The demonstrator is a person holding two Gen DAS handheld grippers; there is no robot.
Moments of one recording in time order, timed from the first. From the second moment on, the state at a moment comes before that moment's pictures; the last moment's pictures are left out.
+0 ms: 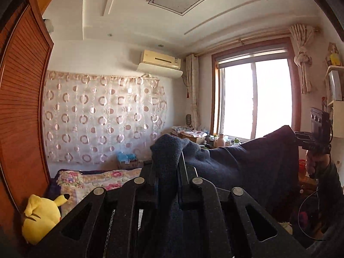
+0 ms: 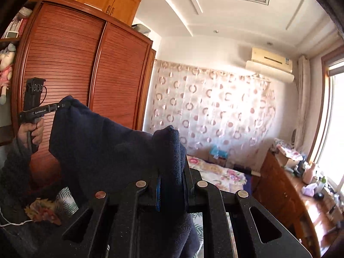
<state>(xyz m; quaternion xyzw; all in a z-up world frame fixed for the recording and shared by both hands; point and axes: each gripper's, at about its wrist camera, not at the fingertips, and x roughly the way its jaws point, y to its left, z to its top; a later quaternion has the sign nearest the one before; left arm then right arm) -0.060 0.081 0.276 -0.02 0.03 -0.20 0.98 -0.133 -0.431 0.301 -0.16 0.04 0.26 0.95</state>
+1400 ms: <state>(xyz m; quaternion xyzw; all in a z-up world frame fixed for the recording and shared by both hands) 0.146 0.013 -0.073 -0.01 0.33 -0.07 0.94 0.225 -0.368 -0.012 -0.04 0.34 0.16 0.92</state>
